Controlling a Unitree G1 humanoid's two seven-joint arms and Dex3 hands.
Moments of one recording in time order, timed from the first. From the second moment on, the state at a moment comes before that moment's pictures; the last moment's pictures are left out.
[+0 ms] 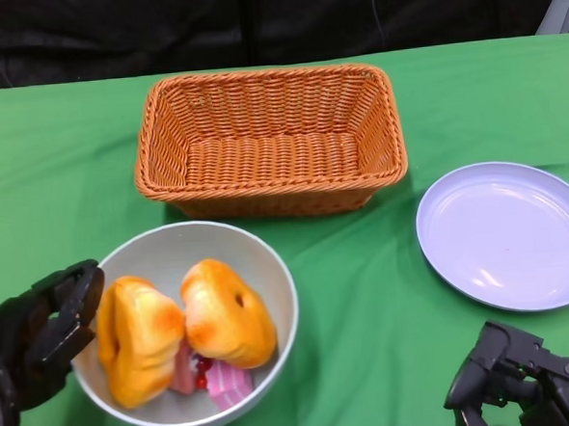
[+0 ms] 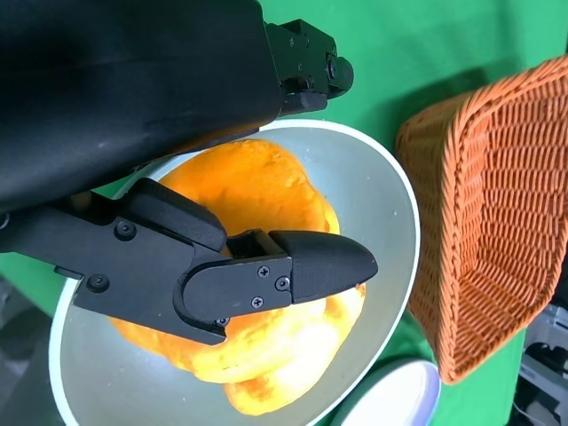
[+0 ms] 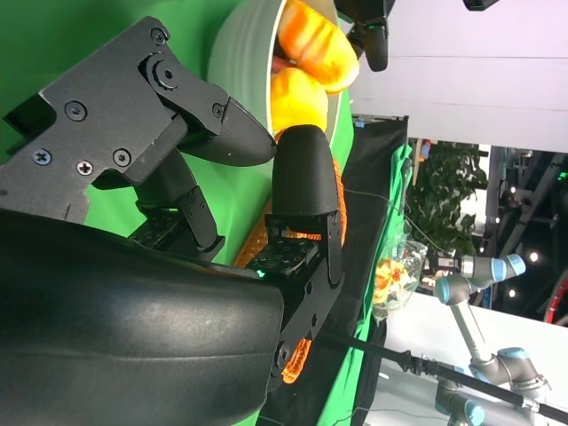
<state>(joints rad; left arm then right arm) -0.16 0.27 0.23 0.09 -0.36 0.73 -0.39 0.41 -0.07 0.12 -0.17 0.09 -0.48 0.25</state>
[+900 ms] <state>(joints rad) -0.10 0.15 0.18 -0.13 -0.42 0.85 -0.32 0.40 -0.06 0.13 -0.17 0.06 -0.49 0.23</state>
